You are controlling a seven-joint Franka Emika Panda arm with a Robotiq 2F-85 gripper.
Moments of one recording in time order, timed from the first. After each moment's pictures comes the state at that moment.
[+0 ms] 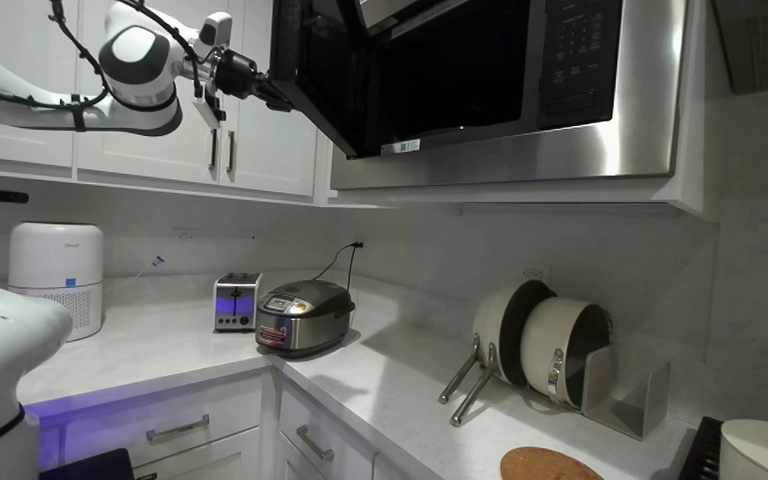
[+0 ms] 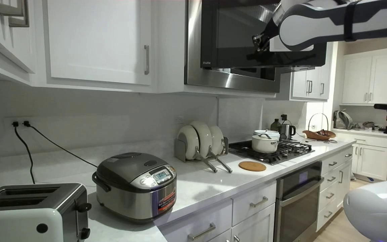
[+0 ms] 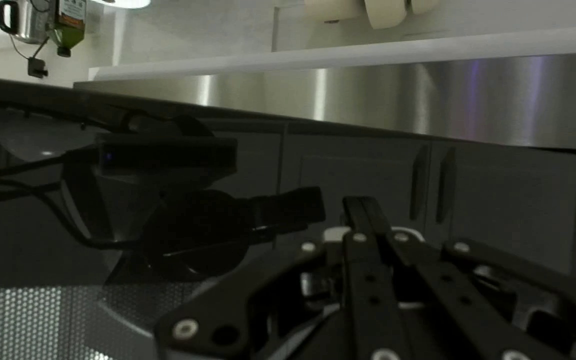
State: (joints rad) arm -0.47 -0.95 0.25 -2.23 -0.23 2.53 0.33
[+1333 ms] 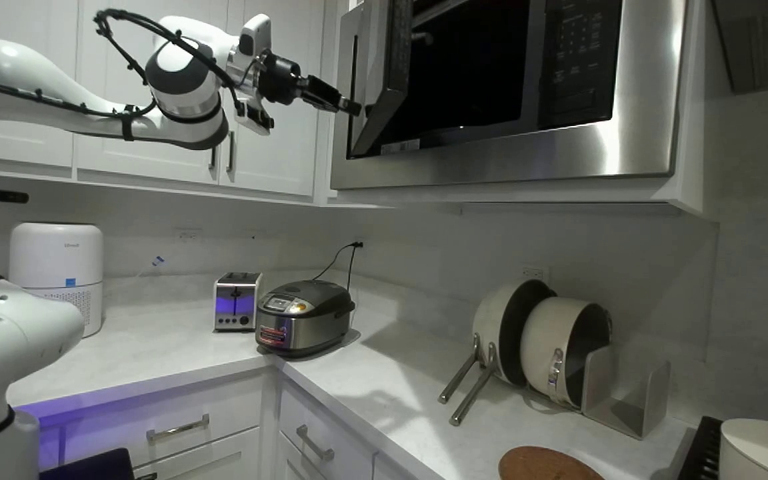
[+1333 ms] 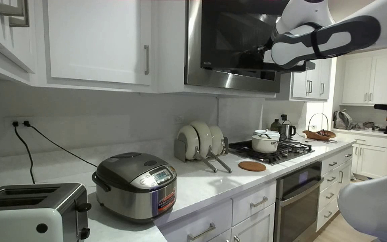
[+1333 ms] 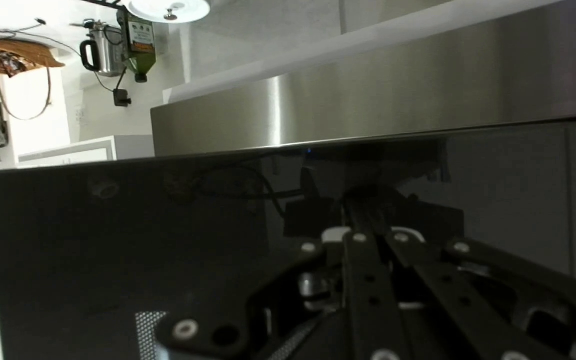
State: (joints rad) arm -0.69 -0.81 0.26 -2.21 -0.30 2.70 0.55
